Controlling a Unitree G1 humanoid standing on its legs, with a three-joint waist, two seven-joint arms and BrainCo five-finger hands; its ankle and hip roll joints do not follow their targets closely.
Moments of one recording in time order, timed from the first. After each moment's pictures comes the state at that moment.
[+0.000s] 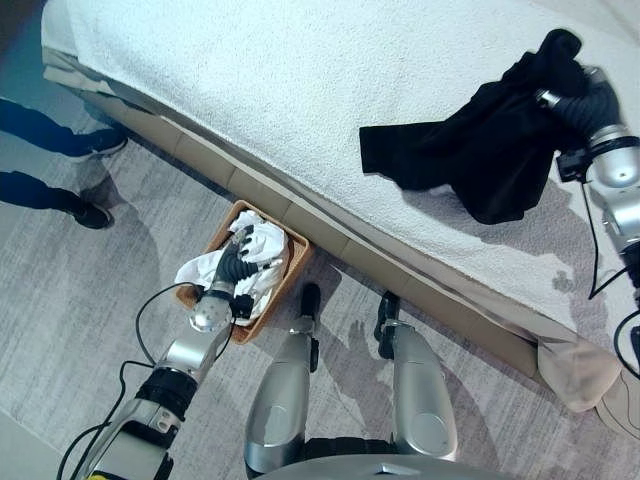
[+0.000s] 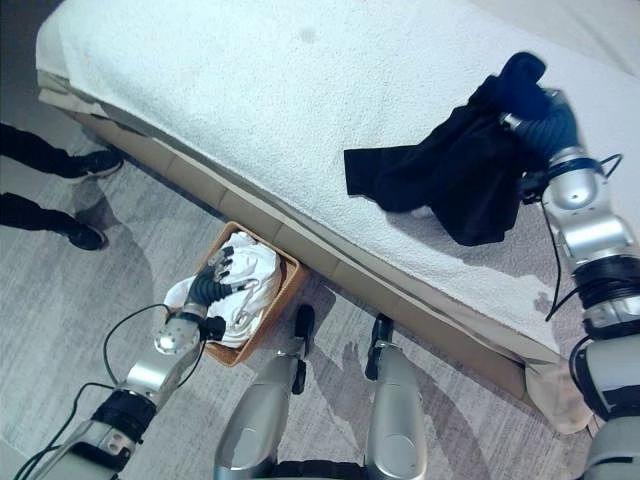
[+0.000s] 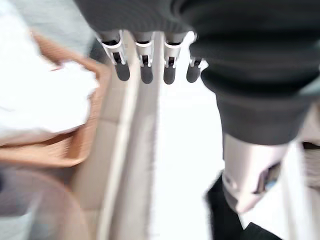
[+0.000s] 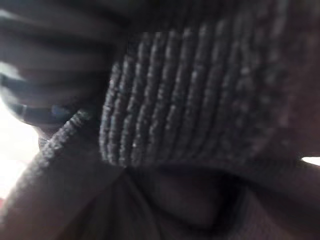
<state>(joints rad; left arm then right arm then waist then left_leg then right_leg) -0.29 0.50 -0.29 0.37 -0.29 -0.11 0.20 -0.87 -0.98 0.32 0.59 0.31 -0.06 -0.16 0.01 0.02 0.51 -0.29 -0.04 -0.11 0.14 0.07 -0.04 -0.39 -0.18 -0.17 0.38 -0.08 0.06</state>
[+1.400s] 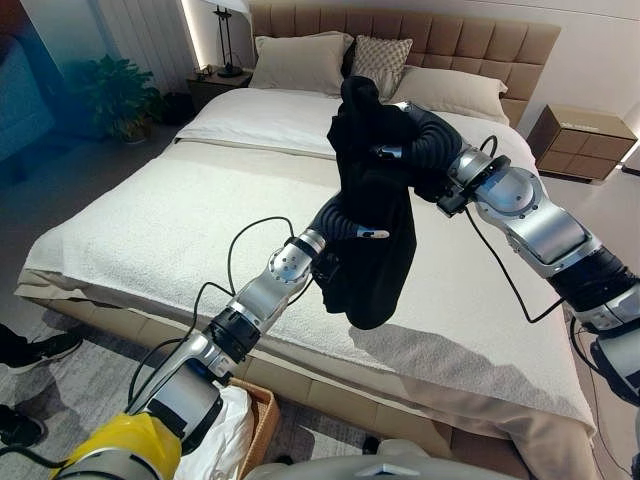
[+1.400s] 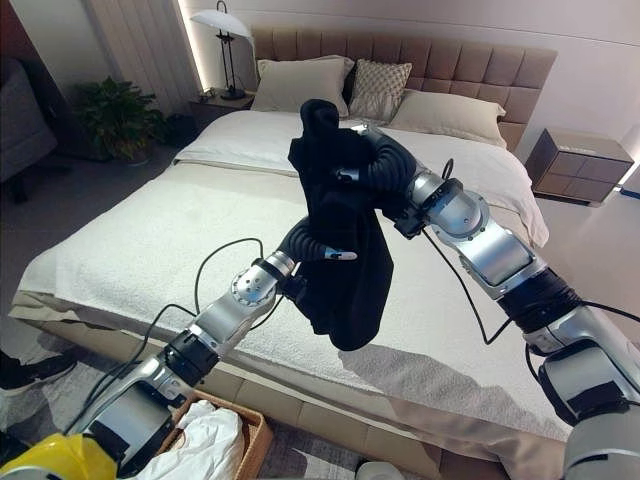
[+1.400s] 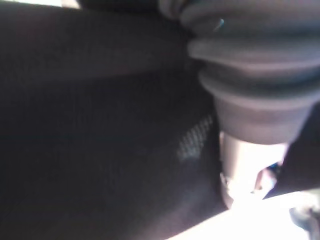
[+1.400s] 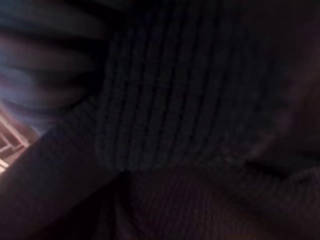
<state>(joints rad) -0.63 0.27 -0.63 0.33 -0.43 -0.09 0.04 -0.85 -0.83 0.58 0.09 0.42 -0.05 0.07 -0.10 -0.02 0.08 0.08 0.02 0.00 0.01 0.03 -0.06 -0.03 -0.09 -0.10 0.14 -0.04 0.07</state>
